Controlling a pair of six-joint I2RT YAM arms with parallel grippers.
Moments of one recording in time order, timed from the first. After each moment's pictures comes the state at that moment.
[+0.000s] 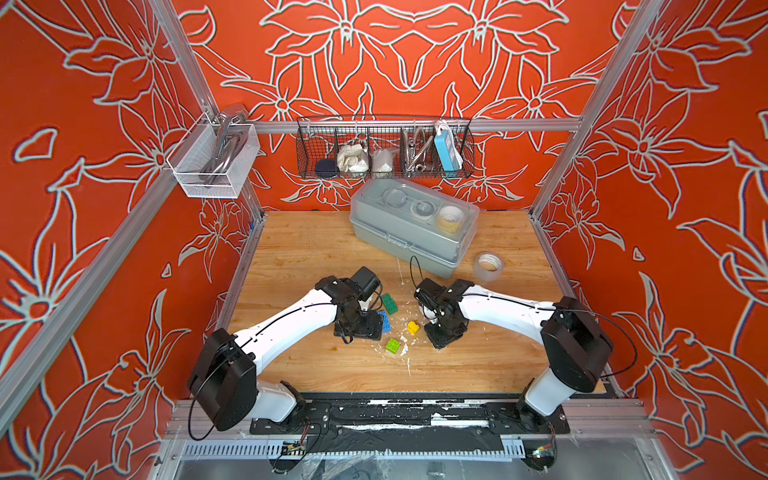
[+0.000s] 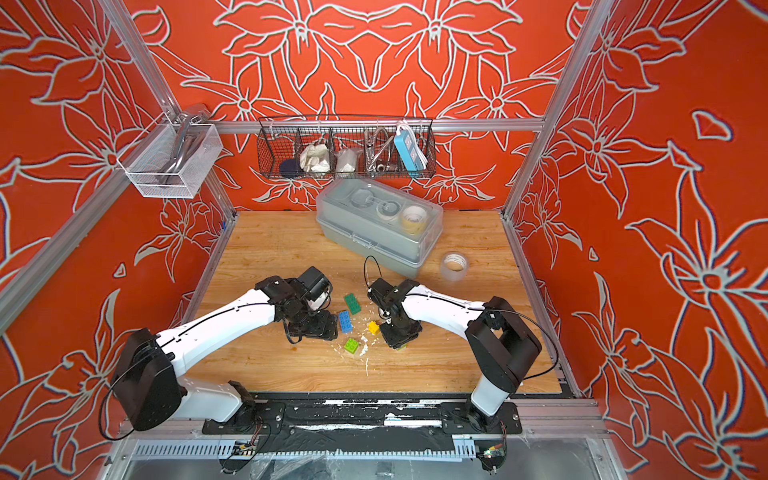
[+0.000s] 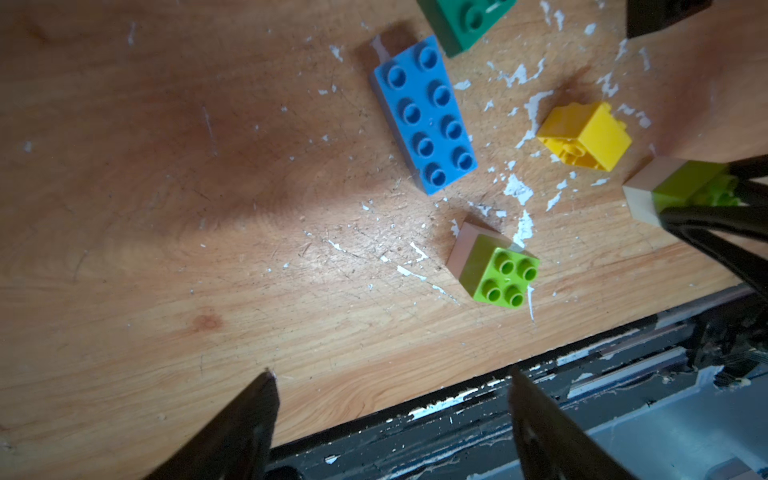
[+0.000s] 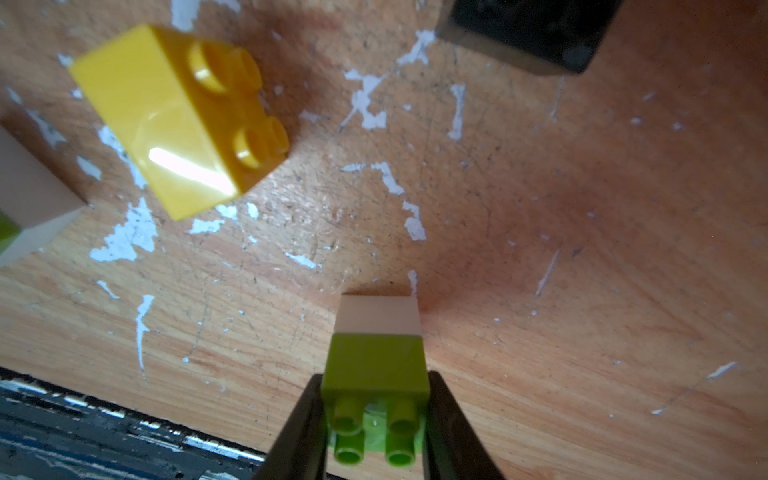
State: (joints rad) left arm -0.62 1.39 1.04 -1.01 0.16 -0.52; right arm 0.84 1.66 1.06 -0.98 -0.06 0.31
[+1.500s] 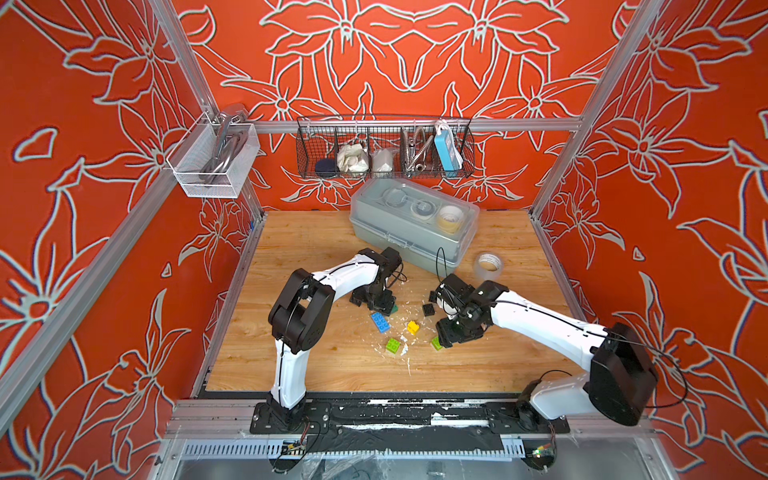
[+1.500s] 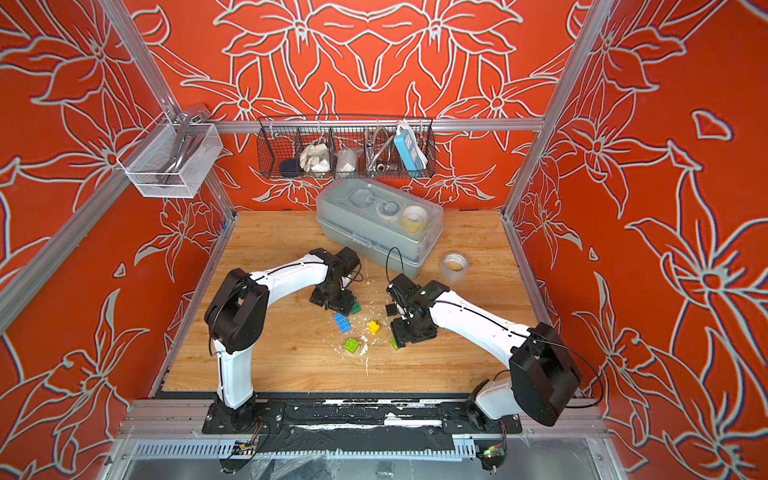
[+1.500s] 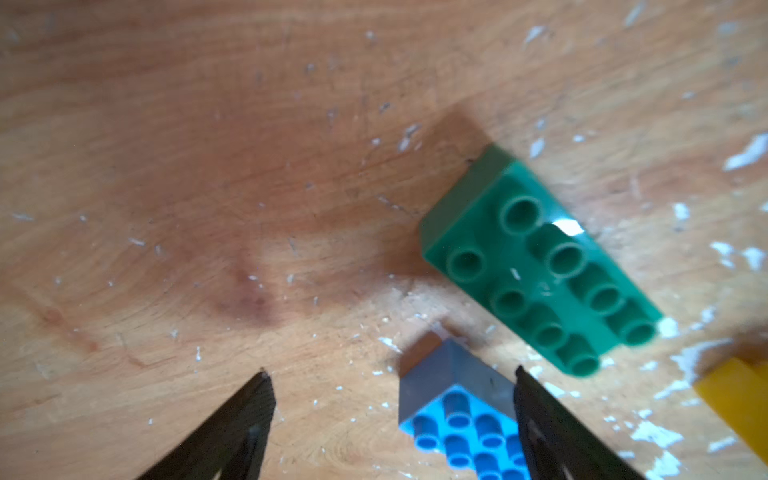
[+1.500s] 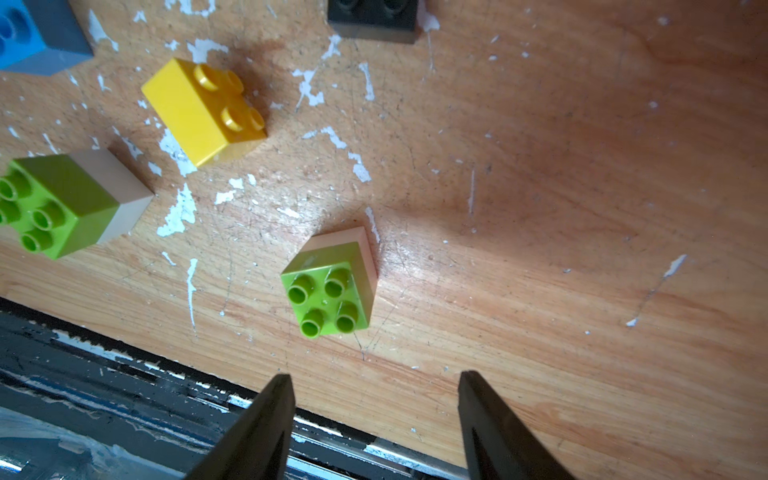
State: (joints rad) left arm -0.56 1.98 1.44 -1.03 -0.06 -0.27; right arm 0.75 1.40 0.97 -1.00 -0.10 0.41
